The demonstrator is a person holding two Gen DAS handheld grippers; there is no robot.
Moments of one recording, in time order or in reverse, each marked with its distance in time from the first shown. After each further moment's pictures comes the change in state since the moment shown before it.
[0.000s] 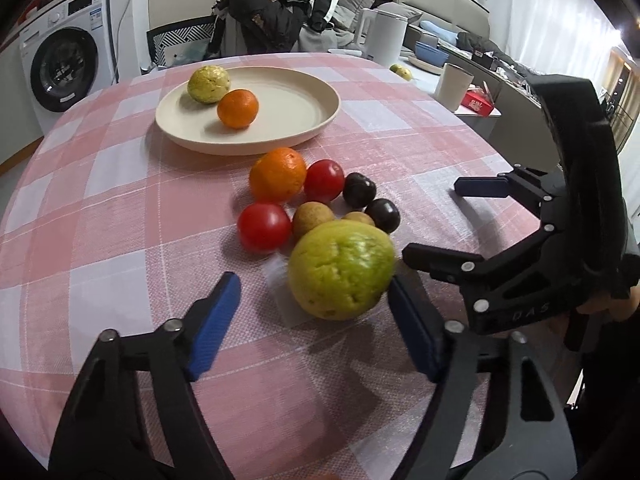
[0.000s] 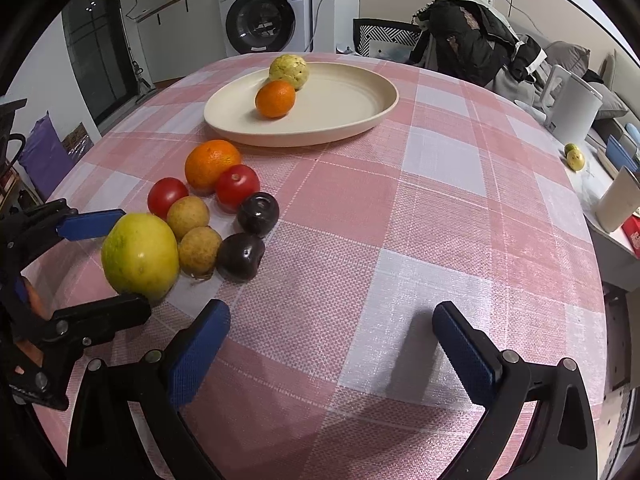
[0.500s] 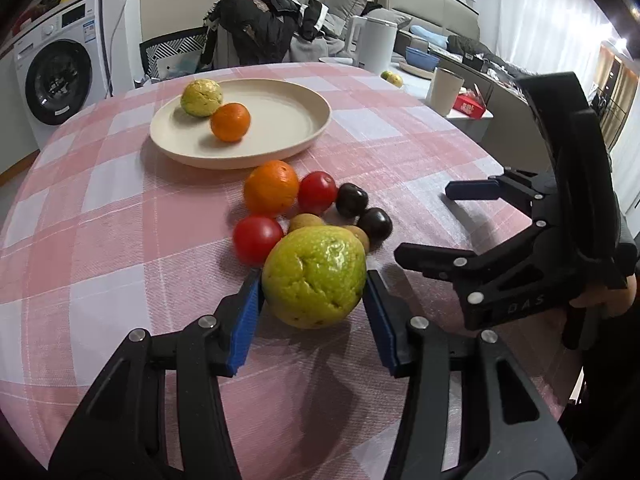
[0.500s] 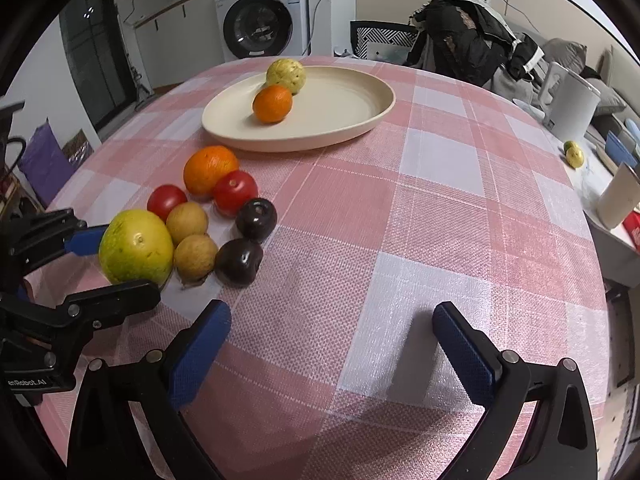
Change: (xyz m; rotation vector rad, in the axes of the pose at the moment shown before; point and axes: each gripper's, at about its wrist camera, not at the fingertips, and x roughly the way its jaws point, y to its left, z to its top) left arm -0.005 -0.002 0.001 0.029 -0.040 -0.007; right arm -0.001 -0.004 0.002 0.035 -0.016 0.021
